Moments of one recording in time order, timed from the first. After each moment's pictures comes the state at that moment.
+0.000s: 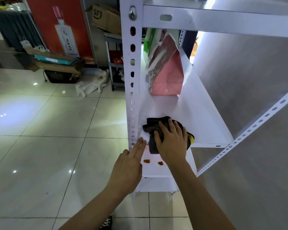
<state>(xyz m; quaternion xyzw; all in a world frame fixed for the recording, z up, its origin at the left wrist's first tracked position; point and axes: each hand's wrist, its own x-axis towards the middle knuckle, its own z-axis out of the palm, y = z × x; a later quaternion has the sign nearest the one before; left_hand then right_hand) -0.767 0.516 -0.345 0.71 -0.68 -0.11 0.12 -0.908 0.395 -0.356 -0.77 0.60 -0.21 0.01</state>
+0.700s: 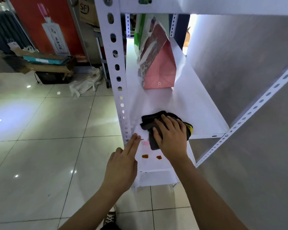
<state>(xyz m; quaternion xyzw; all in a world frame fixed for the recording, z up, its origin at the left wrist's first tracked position) -0.765 0.517 -0.356 0.71 -0.69 -0.07 0.15 -0.928 0.388 -0.373 -0.79 0.54 -0.28 -0.09</state>
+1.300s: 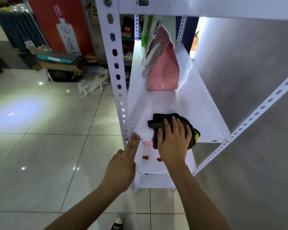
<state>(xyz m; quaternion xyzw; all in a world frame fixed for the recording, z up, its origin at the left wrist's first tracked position) -0.773 0.523 -0.368 0.71 -0.68 -0.10 0.16 -0.929 0.404 -0.373 -0.73 0.61 -0.29 -0.05</state>
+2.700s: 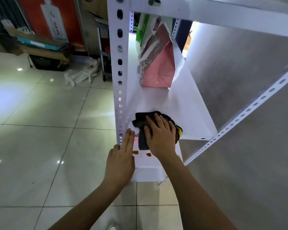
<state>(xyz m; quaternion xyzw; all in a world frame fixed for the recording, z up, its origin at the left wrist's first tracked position) -0.795 0.512 -0.385 0.76 -0.62 -0.07 0.19 -0.922 0.401 -0.354 -0.80 0.57 -0.17 0.02</state>
